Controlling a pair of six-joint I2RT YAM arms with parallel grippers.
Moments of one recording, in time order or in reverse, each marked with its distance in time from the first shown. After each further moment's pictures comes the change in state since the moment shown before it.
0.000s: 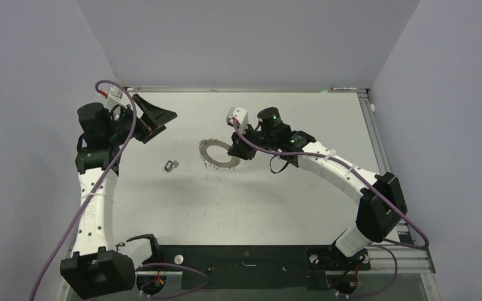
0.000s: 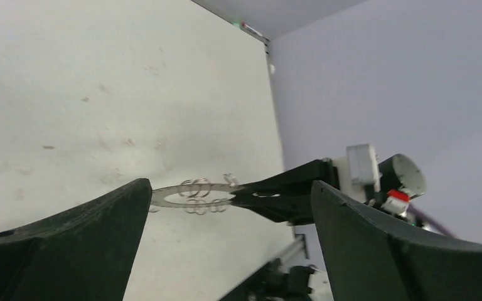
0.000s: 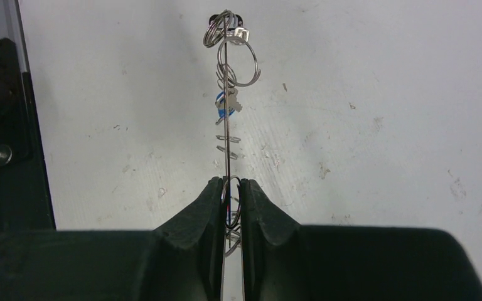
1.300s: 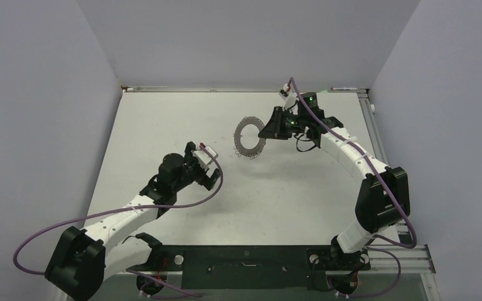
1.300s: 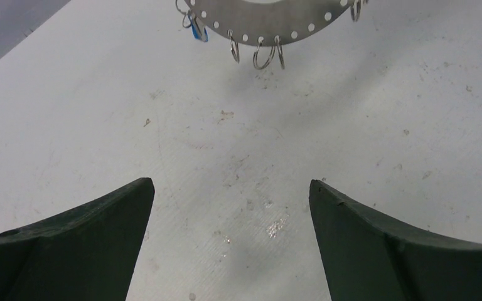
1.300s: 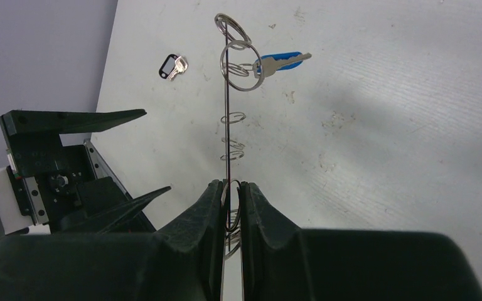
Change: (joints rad) left arm -0.671 -0.071 -0.642 0.575 -0.586 1.120; right arm -0.380 0.037 0.022 -0.096 -0.100 0.675
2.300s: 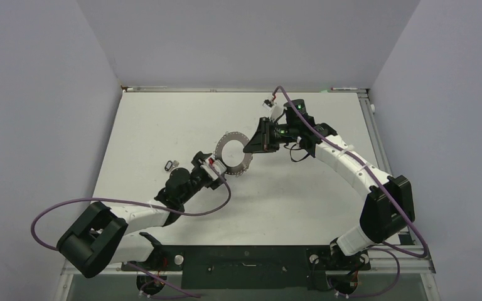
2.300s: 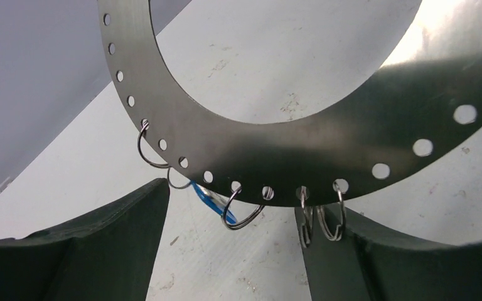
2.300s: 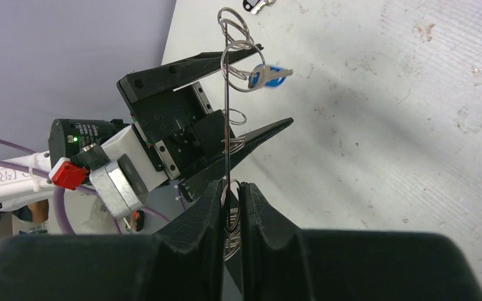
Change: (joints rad) left arm -0.136 0.221 -0.179 0.623 -0.162 0.145; right arm 0.141 -0.078 -0.034 -0.050 -0.118 0.147
